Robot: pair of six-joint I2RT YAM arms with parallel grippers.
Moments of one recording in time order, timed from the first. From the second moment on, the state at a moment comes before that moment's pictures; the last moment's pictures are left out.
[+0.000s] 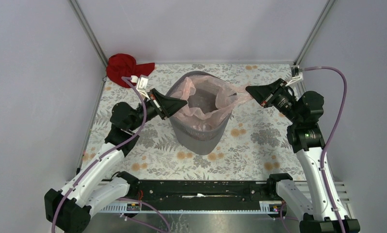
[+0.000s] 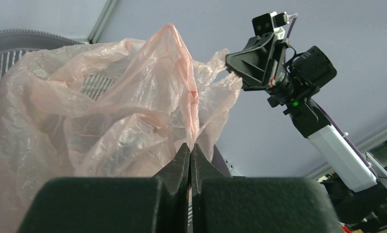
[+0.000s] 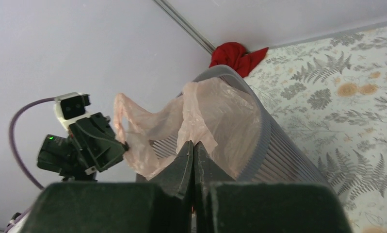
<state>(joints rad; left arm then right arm) -0.47 0.90 0.74 0.42 0.55 -0.82 0.09 0.83 0.93 0.01 -0.61 0.85</state>
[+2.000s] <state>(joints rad) -0.46 0.60 0.96 -0.55 0.20 -0.63 0.12 0.67 0.86 -0.41 -0.57 1.00</state>
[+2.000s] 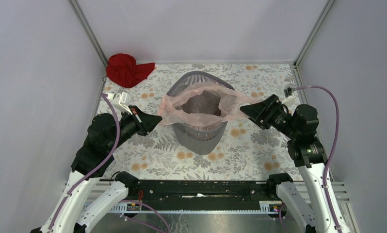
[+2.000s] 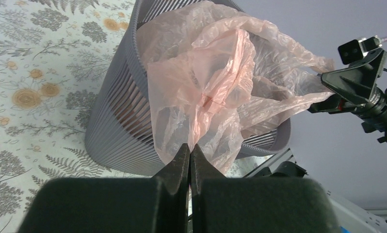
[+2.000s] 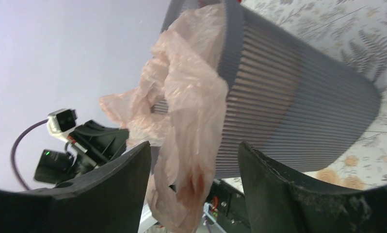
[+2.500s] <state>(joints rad) -0.46 0.61 0.93 -0.54 0.20 -0.67 0.35 0.74 0.84 -0.35 -0.46 1.01</state>
